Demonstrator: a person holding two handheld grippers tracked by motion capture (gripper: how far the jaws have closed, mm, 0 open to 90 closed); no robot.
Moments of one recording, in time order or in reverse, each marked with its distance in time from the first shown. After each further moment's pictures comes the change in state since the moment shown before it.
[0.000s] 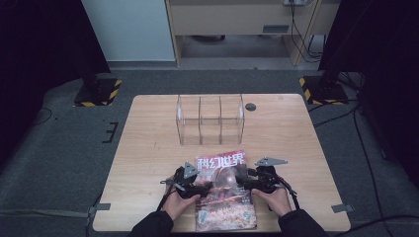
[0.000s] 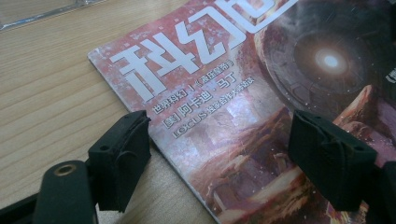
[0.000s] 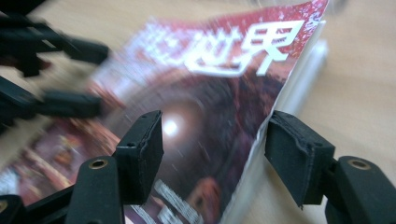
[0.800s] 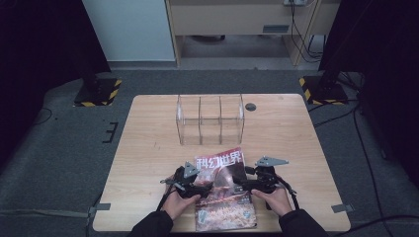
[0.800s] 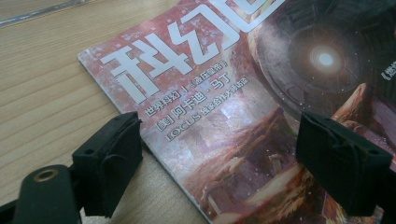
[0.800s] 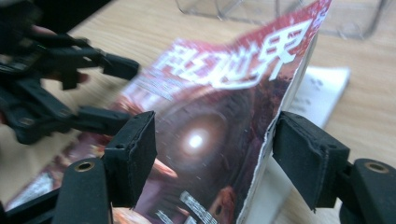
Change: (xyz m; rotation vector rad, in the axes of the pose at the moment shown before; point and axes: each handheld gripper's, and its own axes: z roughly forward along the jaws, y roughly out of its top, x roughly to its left) left arm 0.001 0.000 0.001 0.008 -0.011 -0.004; right arm 0.004 0.004 -0.002 -0.078 0.084 -0.038
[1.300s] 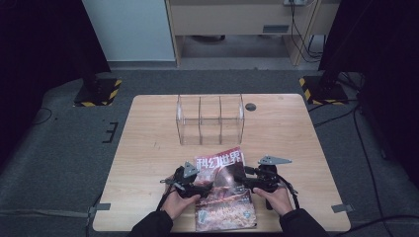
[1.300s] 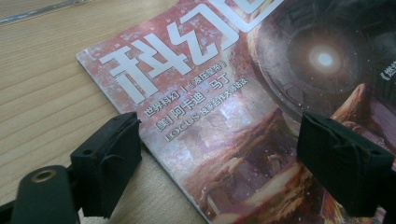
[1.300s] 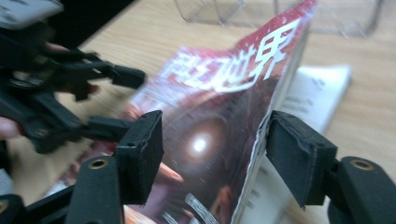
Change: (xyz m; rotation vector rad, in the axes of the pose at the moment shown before) left arm 0.001 0.000 0.000 -0.002 -0.007 -0.002; right arm -0.002 0.003 -0.004 -0.043 0.059 0.042
